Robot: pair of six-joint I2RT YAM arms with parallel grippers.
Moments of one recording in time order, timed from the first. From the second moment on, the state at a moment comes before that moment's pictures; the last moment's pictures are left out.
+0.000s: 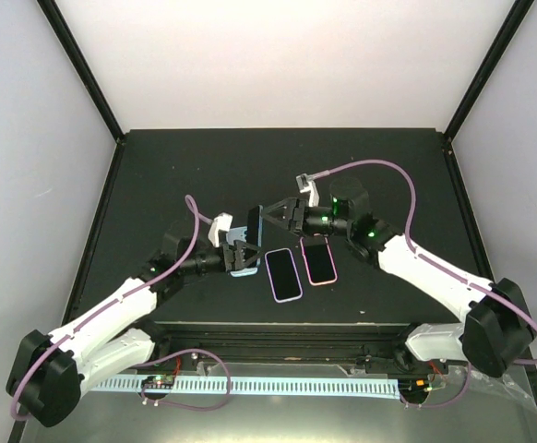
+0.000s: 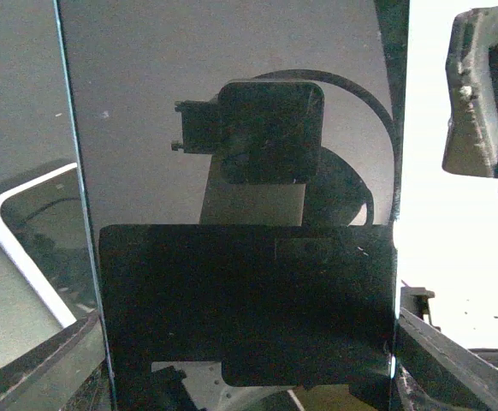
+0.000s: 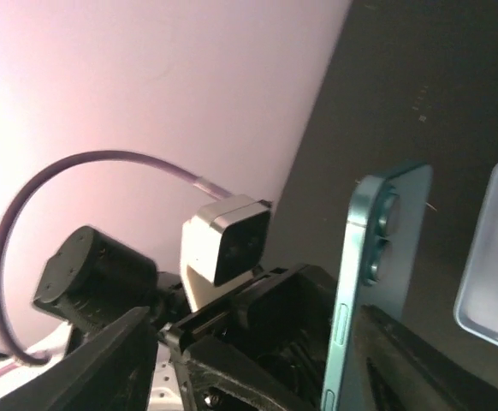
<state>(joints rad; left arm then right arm) -0.53 0.93 0.47 0.04 0.62 -0.82 0.68 1.29 0.89 0.14 -0.63 1.00</state>
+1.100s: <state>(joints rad) -0.53 0.94 0.49 -0.14 0.52 -0.72 0.78 1.49 1.00 -0.11 -0.51 0.96</state>
